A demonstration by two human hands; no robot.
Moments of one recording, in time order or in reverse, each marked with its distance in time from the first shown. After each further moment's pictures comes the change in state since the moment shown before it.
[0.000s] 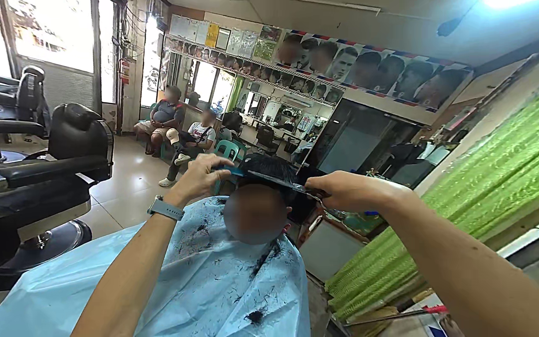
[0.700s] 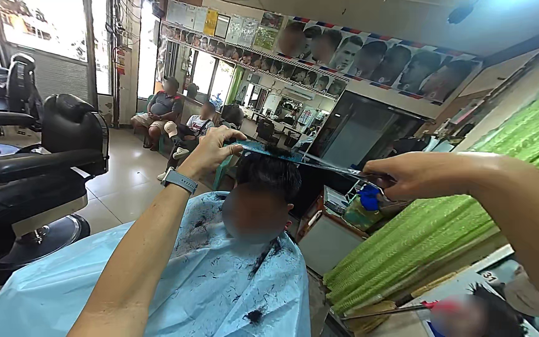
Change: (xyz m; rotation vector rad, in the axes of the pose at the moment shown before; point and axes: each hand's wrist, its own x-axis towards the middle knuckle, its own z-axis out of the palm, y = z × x) left_hand 0.061 0.006 0.004 -0.016 0.001 -0.006; right_hand -0.044 0.060 -0.038 -0.026 -0.138 0.233
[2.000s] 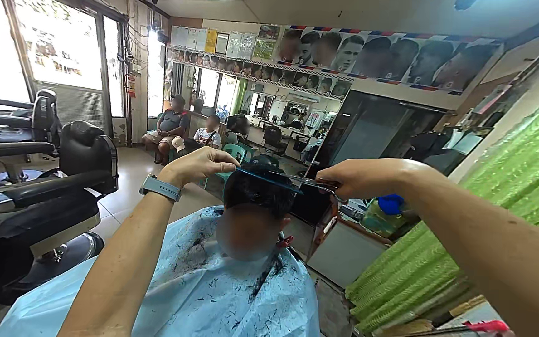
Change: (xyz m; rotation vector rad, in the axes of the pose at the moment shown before) left_hand 0.019 0.022 -0.017 -0.165 -0.382 -0.157; right_hand 0.070 -0.015 0.015 0.128 0.034 -0.226
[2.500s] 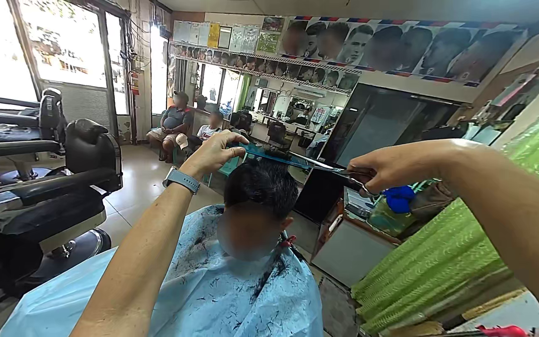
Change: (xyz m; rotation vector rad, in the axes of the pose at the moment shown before) left_hand 0.049 -0.021 0.012 0.220 0.244 0.110; right_hand -0.004 0.054 -0.018 0.087 -0.073 0.124
